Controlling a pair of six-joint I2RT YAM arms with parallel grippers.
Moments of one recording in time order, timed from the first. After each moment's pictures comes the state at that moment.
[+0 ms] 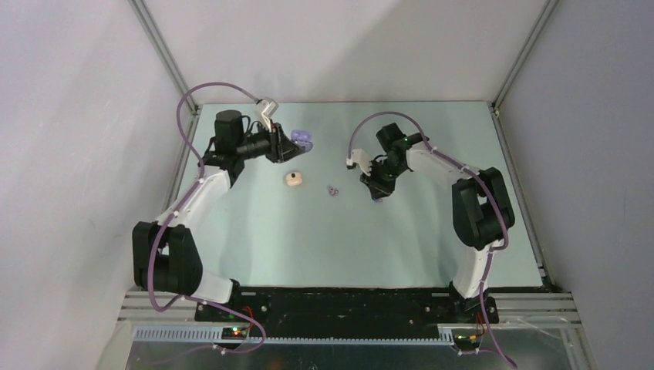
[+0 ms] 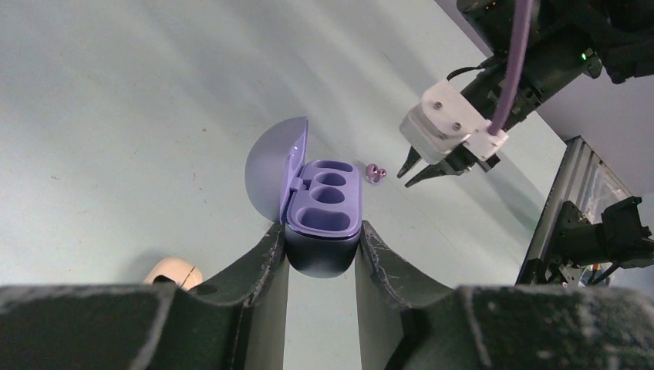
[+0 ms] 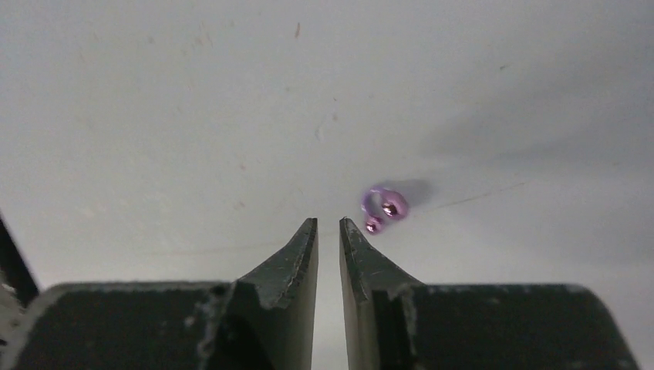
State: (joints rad) left arm -0.15 1.44 1.09 -0.05 0.81 -0.14; right arm 0.42 1.88 1.43 -0.85 -0.50 -0.96
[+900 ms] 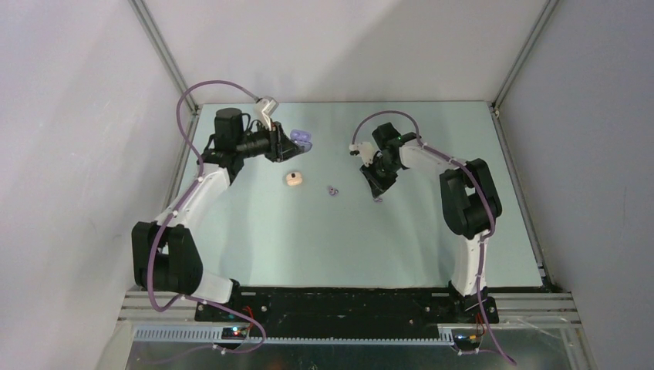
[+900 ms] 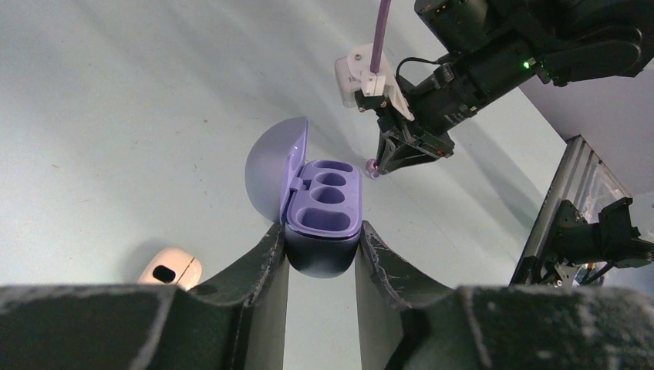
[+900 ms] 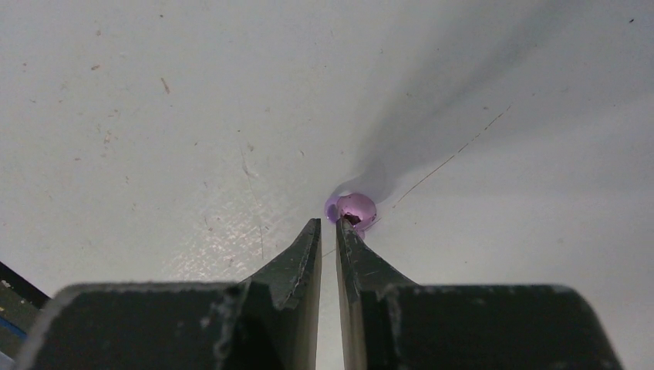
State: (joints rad) left arm -0.15 1.44 1.13 -0.12 0.80 -0.13; right arm 0.44 2.00 1.49 -0.77 -0.33 -0.37
